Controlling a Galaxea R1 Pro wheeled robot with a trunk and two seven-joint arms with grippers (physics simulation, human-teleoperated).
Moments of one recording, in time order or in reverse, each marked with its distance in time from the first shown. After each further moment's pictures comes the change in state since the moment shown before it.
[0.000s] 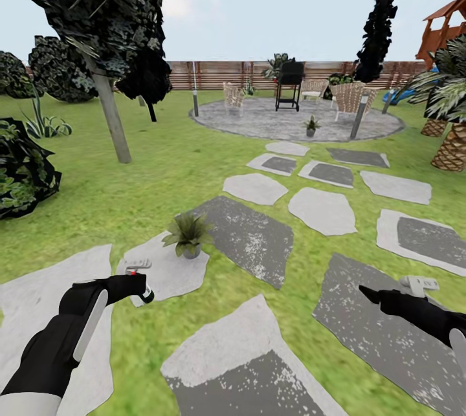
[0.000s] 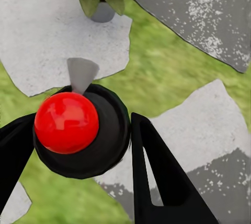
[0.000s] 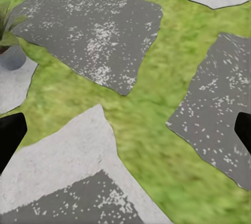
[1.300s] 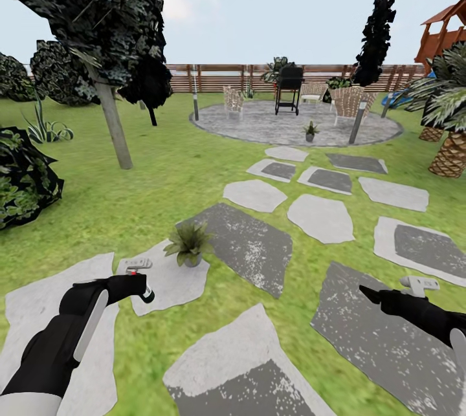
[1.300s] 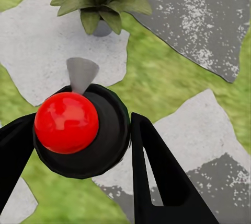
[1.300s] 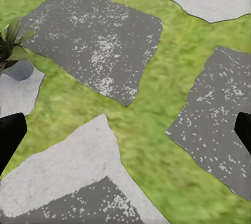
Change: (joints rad) left arm 0.000 -0.002 -0.001 0.000 0.000 0.000 0.000; right arm 0.000 -0.002 -0.002 0.000 0.000 0.002 0.001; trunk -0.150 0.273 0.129
